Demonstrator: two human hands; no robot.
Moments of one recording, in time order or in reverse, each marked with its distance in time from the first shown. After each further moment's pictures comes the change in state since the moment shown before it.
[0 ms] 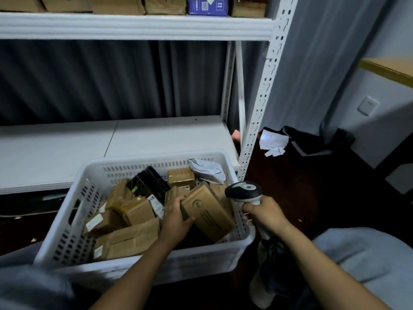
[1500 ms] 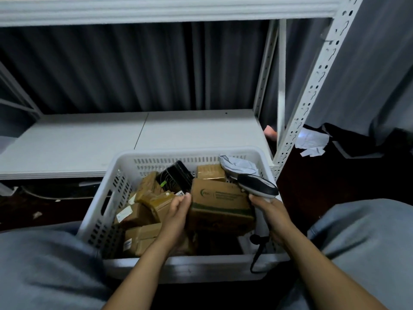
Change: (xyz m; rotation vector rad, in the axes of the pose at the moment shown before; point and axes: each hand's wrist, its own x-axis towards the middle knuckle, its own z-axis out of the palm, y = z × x) left_hand -0.007 -0.017 -0.065 -0.713 0.073 -0.265; right_hand 0.046 0.001 0.087 0.593 -0.104 0.010
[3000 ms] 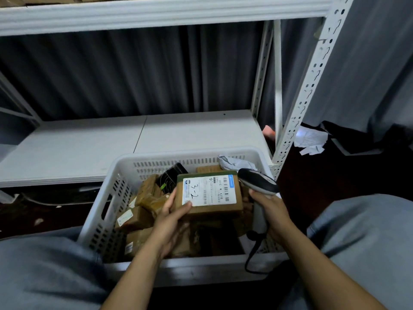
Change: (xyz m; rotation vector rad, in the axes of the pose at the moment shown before) left_hand 0.004 -0.001 -0.014 -0.292 -0.044 -0.119; right_hand -0.008 -0.007 0.010 0.065 0.029 -0.025
